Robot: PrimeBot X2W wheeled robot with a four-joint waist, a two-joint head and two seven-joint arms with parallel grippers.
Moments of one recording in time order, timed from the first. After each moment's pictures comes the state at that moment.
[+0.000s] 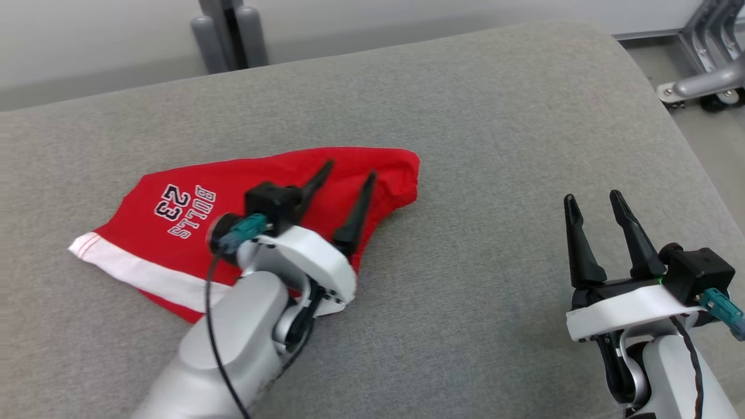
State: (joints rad) left arm -0.66 0.08 -0.73 0.61 -0.70 0.02 -0.26; right arm -0.27 -0.05 0.07 0.28 0.25 0.13 -0.26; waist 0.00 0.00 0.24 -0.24
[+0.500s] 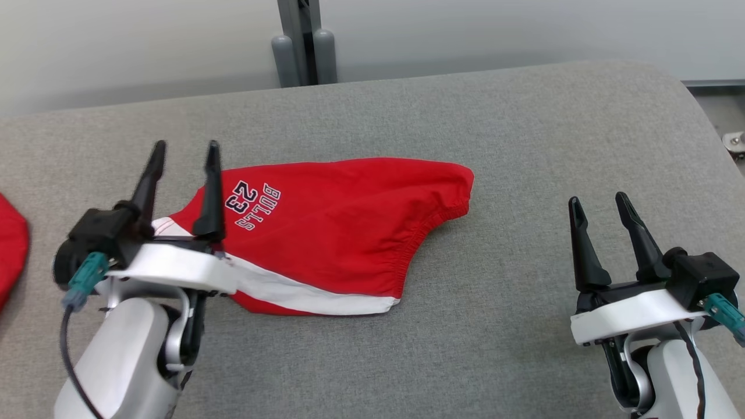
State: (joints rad) left arm -0.41 0.27 -0.36 0.22 -0.53 0.19 -0.26; right arm -0.25 -0.05 0.06 0.25 0.22 0.13 -0.26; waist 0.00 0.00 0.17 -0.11
